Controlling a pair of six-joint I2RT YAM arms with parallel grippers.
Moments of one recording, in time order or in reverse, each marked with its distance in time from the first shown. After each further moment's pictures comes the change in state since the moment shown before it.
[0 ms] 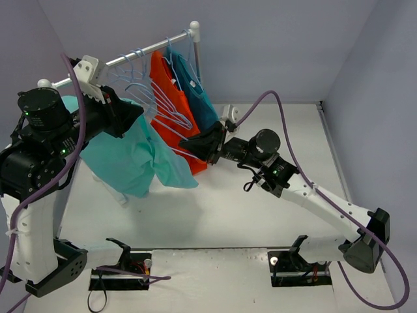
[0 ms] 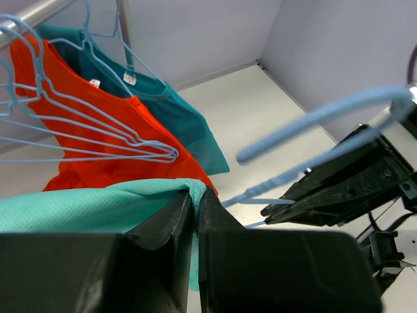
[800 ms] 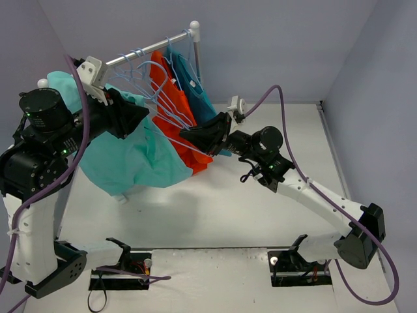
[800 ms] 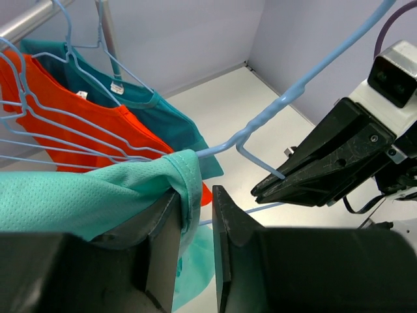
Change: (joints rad) left arm 0.000 -0.016 -0.033 0.056 0.057 0.024; right arm -0.061 0.061 0.000 0.220 -0.048 0.146
